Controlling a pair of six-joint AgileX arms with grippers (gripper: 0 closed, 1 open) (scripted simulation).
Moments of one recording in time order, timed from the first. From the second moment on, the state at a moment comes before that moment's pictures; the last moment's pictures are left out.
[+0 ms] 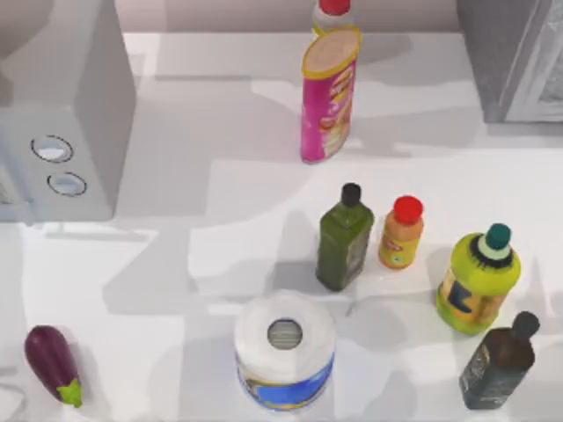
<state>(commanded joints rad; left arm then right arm) 0.30 1.23 0.81 0.41 0.33 0.01 0.00 0.00 0.00 0.00 0.00 0.00</state>
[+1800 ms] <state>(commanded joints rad) 0.31 1.67 1.16 0.50 0.35 0.01 0.00 0.00 0.00 0.00 0.00 0.00</state>
